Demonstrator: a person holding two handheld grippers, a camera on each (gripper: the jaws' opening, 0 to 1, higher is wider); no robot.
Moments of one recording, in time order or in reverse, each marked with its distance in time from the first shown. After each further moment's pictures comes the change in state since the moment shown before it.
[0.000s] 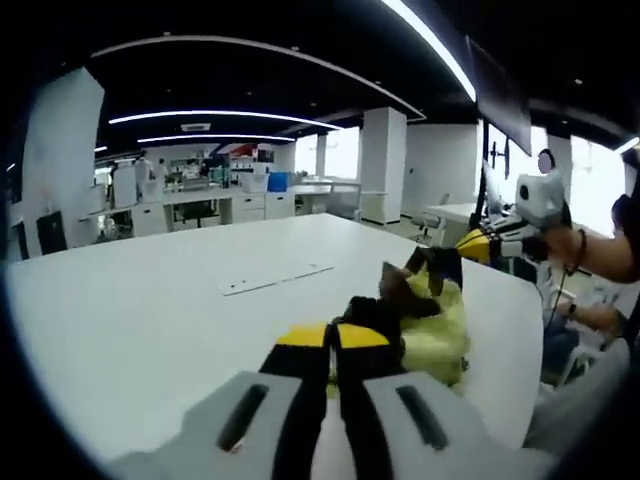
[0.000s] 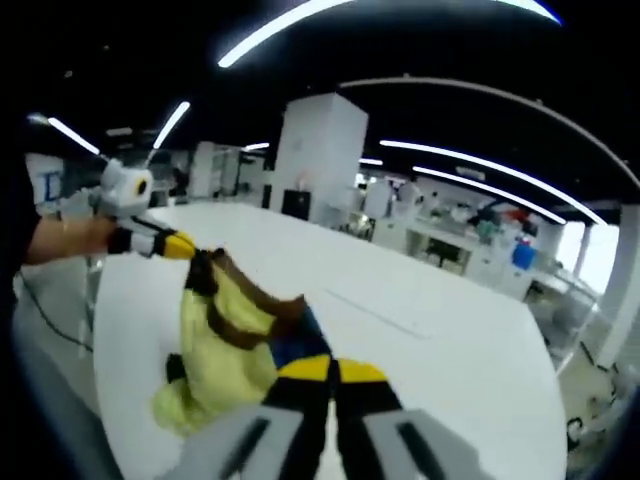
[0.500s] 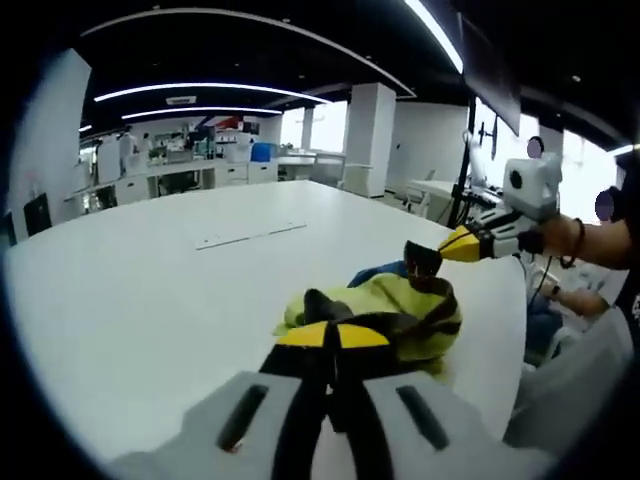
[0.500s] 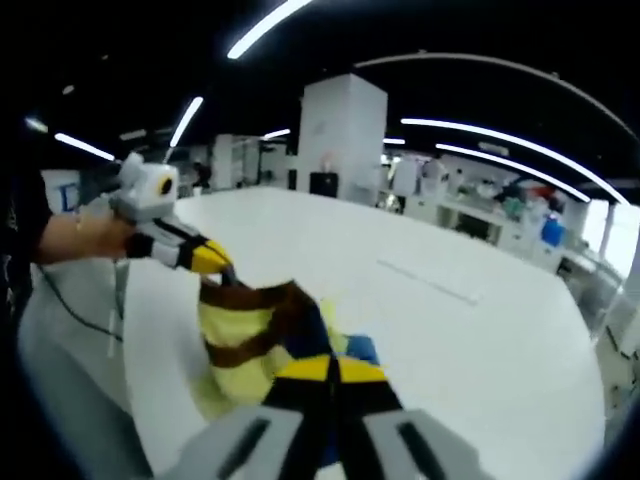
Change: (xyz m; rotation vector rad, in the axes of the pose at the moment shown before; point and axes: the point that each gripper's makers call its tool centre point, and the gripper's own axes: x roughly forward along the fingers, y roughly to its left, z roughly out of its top) left arm -0.014 -0.034 -0.056 -0.011 0.105 -0.066; right arm -0.003 0.077 -0.038 0.048 0.058 0.118
